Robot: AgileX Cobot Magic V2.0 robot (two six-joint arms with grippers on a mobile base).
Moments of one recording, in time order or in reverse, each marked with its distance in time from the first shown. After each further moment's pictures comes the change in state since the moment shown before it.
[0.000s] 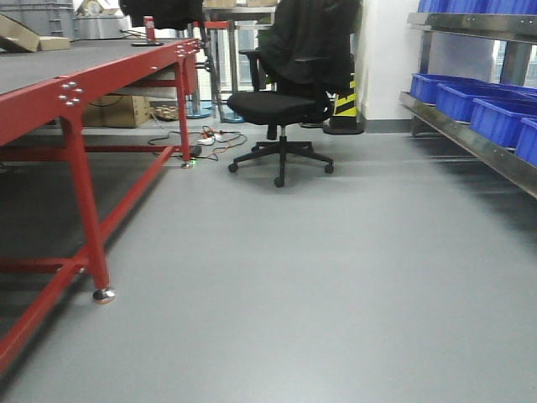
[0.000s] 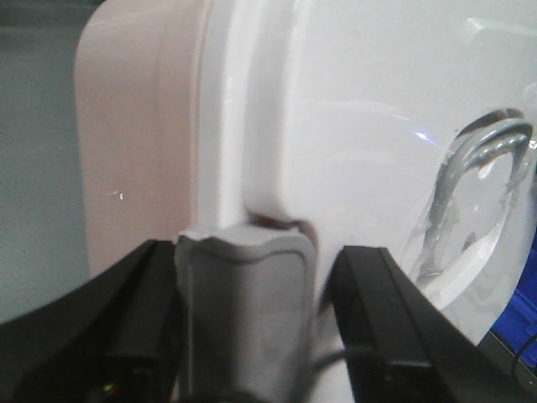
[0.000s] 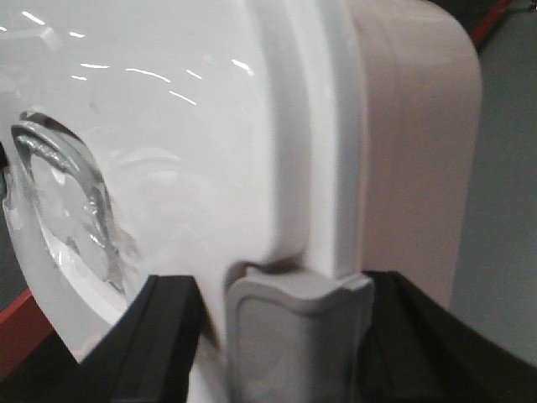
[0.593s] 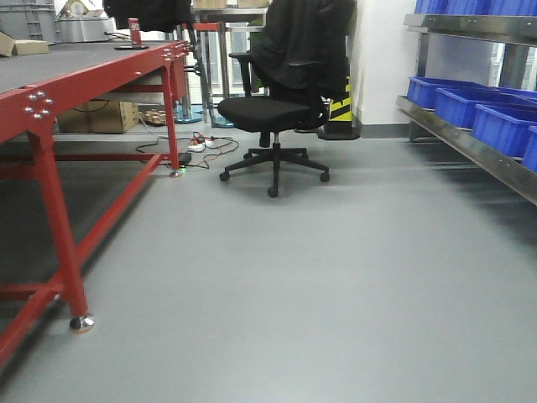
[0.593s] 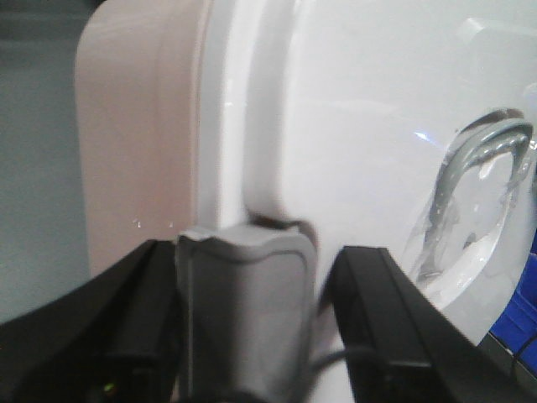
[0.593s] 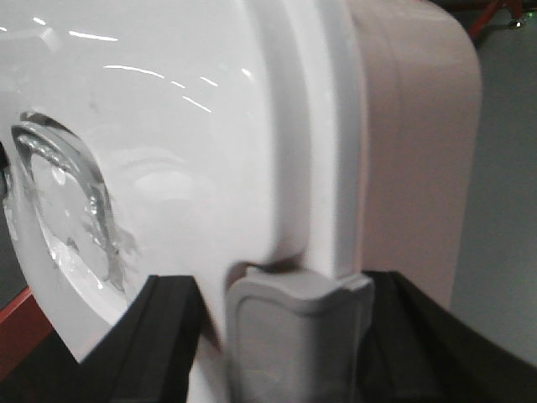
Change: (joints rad) left arm 0.000 0.000 0.000 0.000 0.000 0.000; right arm 0.000 0.000 0.000 0.000 0.000 0.000
